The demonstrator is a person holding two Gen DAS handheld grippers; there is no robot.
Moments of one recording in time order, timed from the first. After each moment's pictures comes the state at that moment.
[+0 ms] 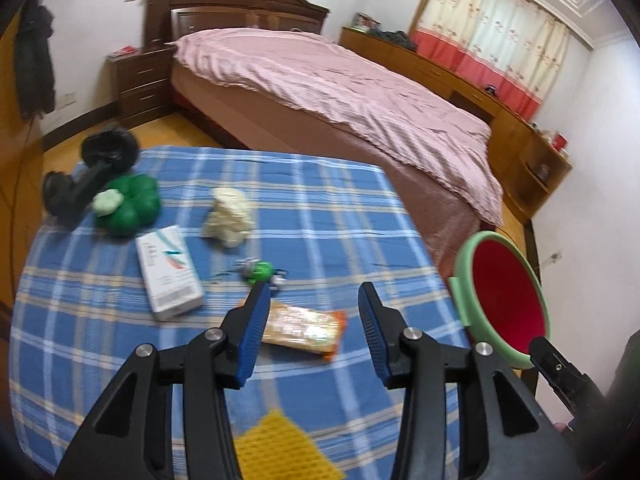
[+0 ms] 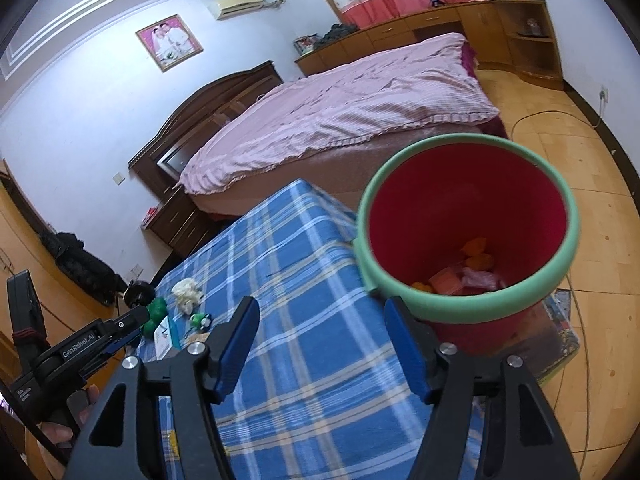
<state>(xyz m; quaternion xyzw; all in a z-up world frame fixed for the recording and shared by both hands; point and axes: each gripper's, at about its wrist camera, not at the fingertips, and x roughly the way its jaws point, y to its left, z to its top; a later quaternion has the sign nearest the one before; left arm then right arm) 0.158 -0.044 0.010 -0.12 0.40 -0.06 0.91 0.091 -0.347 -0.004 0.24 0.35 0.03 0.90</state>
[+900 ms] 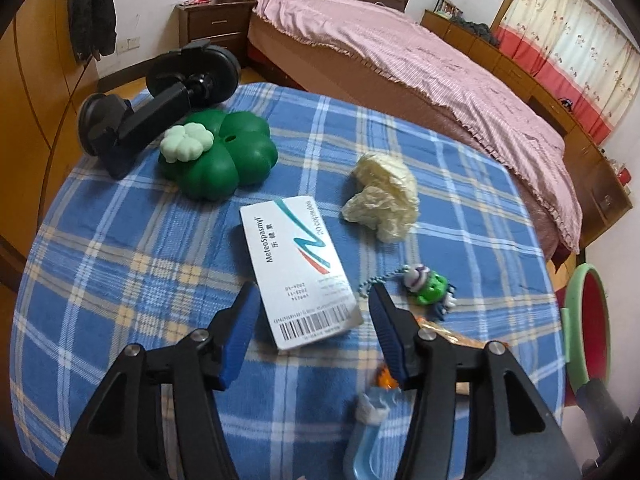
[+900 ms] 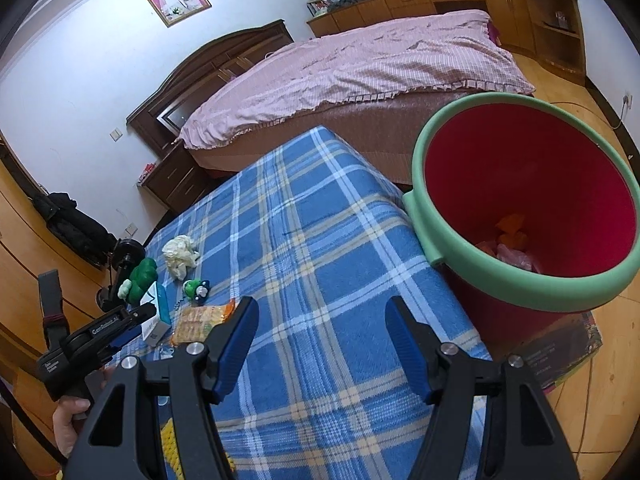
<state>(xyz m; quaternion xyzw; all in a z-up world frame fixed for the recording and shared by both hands) 0.211 0.041 -0.072 -0.15 0.47 0.06 0.87 0.137 -0.297 -0.039 0.21 0.41 0.05 0.88</state>
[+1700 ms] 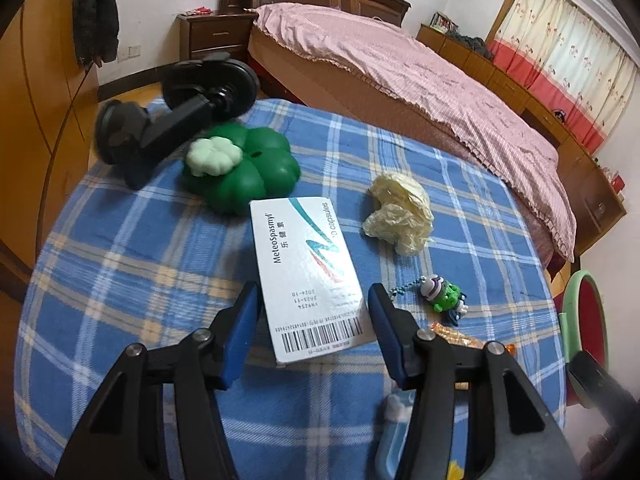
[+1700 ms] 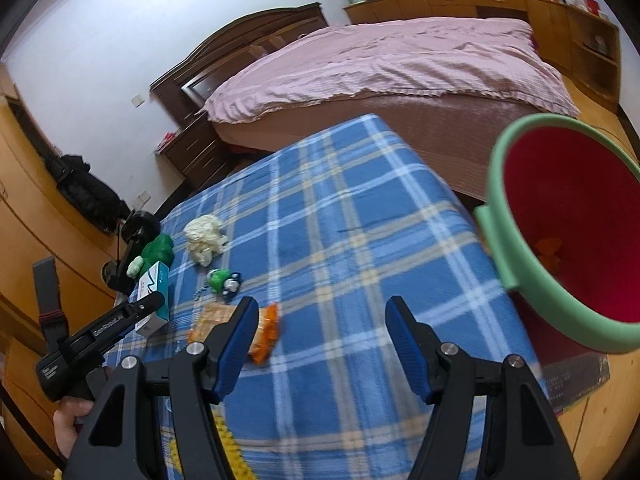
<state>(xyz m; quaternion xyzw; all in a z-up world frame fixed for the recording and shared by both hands) 0.196 0.066 -0.063 -0.16 0.44 0.05 0.88 0.169 -0.246 -0.034 0.16 0.43 0.10 0.88</state>
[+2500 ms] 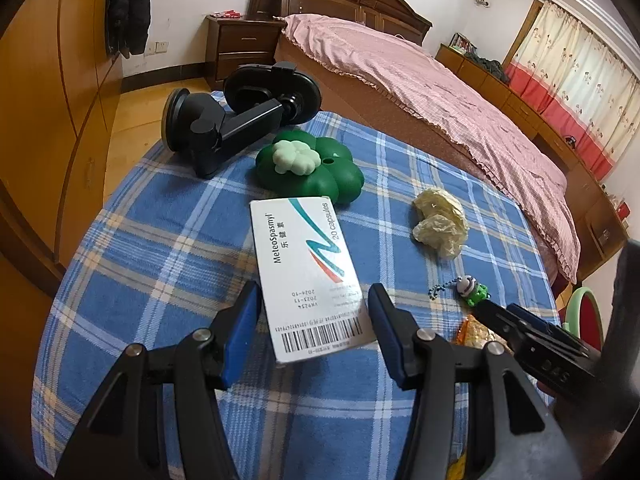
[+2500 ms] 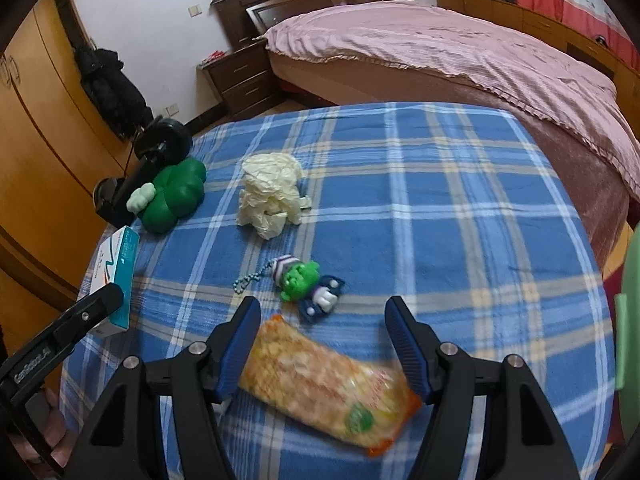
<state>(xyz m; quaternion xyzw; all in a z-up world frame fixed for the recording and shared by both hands) 0.166 0.108 -0.064 -0.19 0.42 0.08 0.89 0.236 -0.122 -0.070 0.02 0.48 0.18 0.86</state>
